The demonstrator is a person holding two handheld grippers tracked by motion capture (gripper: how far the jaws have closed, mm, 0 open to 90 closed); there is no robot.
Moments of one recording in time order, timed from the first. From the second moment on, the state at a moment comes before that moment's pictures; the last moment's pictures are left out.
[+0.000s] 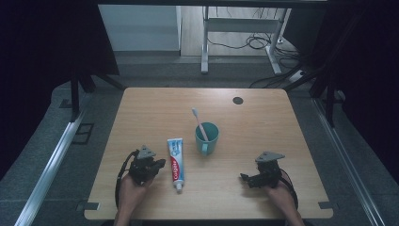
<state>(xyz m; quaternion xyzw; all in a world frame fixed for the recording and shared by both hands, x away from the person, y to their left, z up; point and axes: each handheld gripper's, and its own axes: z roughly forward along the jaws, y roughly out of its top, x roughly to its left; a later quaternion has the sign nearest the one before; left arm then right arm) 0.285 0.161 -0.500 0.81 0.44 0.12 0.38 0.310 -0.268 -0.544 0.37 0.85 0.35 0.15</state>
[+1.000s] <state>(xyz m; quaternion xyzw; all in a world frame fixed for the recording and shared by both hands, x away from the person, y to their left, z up) 0.293 0.101 -0.510 0.85 0.38 0.07 0.35 0.310 -0.268 -0.544 0.38 0.85 0.35 0.15</state>
